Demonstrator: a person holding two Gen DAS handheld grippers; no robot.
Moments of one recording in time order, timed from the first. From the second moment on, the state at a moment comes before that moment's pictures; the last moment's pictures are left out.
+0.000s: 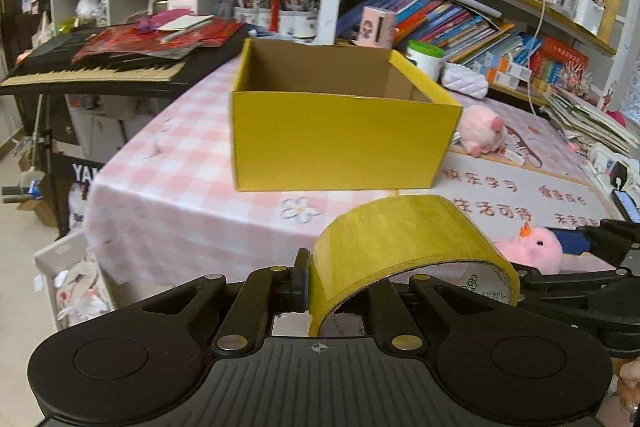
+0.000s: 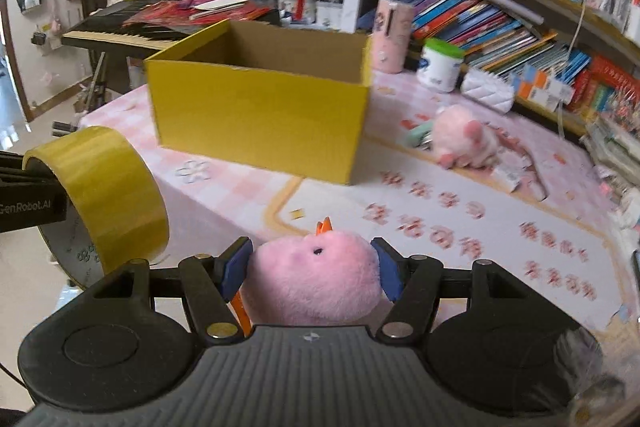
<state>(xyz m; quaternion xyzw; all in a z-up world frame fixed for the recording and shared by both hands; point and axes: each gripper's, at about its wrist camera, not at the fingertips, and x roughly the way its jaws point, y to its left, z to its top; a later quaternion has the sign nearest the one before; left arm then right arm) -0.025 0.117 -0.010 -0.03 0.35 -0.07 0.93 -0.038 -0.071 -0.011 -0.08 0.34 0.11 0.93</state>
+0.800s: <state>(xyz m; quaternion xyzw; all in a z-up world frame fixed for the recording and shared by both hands) -0.036 0.163 -0.002 -0.05 0.34 -0.05 0.94 -0.049 -0.018 -0.001 -0.07 0.34 0.15 0.93</state>
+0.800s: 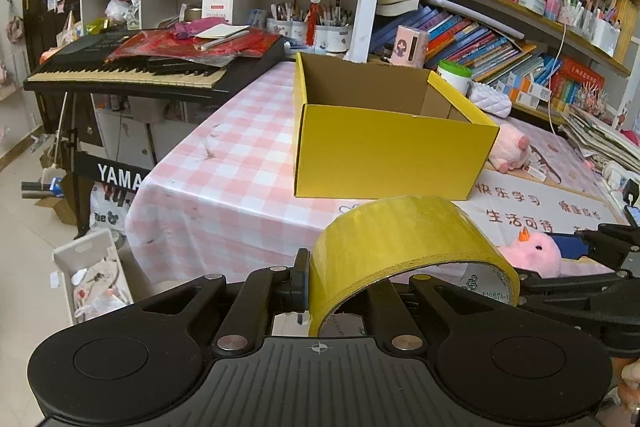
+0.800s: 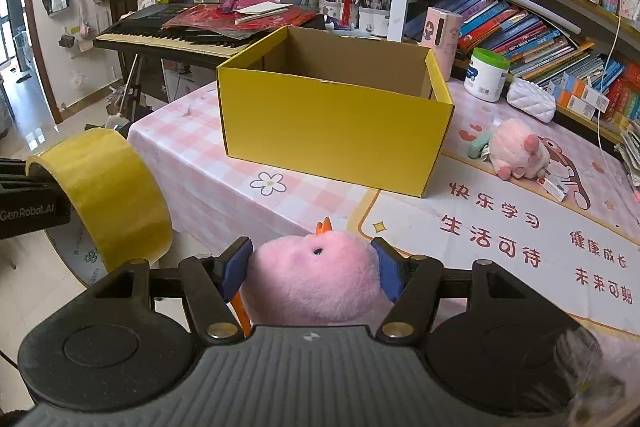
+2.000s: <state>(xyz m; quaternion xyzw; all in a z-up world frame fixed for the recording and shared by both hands) 0.104 0.122 0.055 -0.03 0.24 -0.03 0.97 0.094 -0.072 0.079 -0.01 0.16 0.14 0.98</state>
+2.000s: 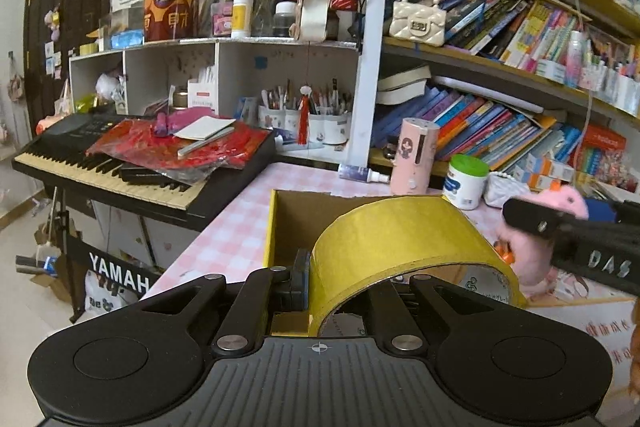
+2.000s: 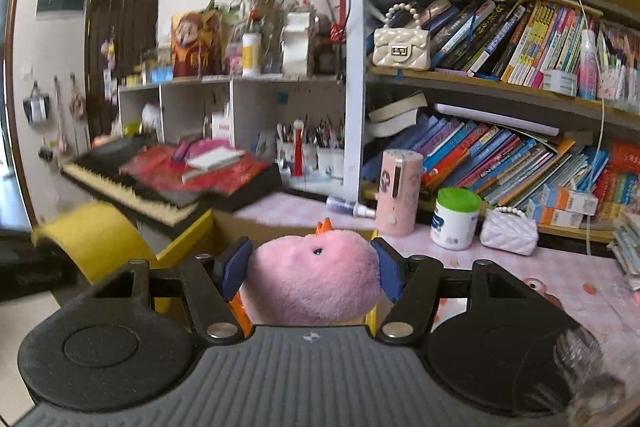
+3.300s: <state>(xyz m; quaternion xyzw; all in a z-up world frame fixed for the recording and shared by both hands) 0.178 0.080 -0.008 0.07 0.35 0.05 0.93 0.251 -0.038 0.016 -0.07 0.32 0.24 0.91</state>
